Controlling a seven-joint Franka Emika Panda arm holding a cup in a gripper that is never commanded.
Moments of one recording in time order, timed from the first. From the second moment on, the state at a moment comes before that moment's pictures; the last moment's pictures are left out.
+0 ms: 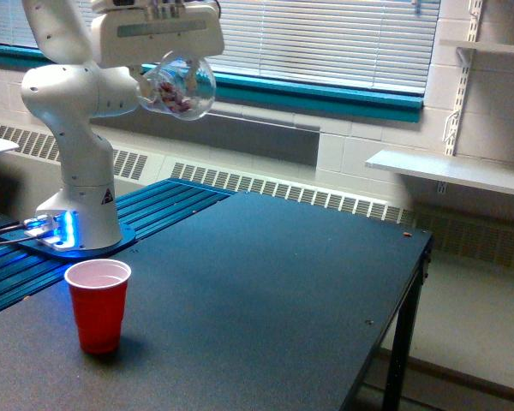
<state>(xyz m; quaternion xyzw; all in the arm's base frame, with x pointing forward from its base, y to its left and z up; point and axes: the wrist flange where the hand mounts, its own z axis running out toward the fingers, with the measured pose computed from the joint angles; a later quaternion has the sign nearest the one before) 0.313 -0.181 0.499 -0.79 0.60 -0.08 0.08</state>
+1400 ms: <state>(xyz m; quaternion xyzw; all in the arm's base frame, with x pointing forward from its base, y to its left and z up) 0.195 -0.248 0.410 -0.82 0.56 0.02 0.06</state>
